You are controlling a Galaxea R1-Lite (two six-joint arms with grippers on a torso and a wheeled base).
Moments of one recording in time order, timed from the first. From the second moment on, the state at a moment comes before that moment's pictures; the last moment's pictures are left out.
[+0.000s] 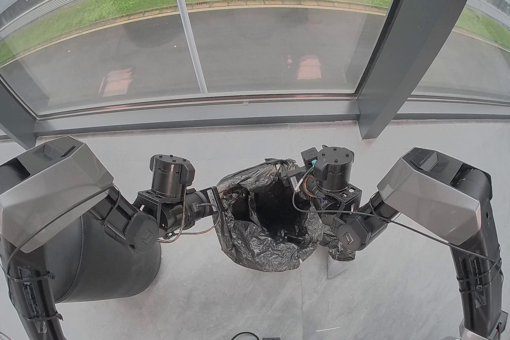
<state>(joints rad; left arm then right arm) -0.43 2.19 -0.95 -0.71 0.01 -0.54 0.56 2.46 -1.24 -1.13 -0.44 -0.28</state>
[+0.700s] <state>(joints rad) -0.45 2.21 -0.95 -0.75 0.01 -0.50 0.56 2.50 -1.26 -1.13 -0.44 -0.27</state>
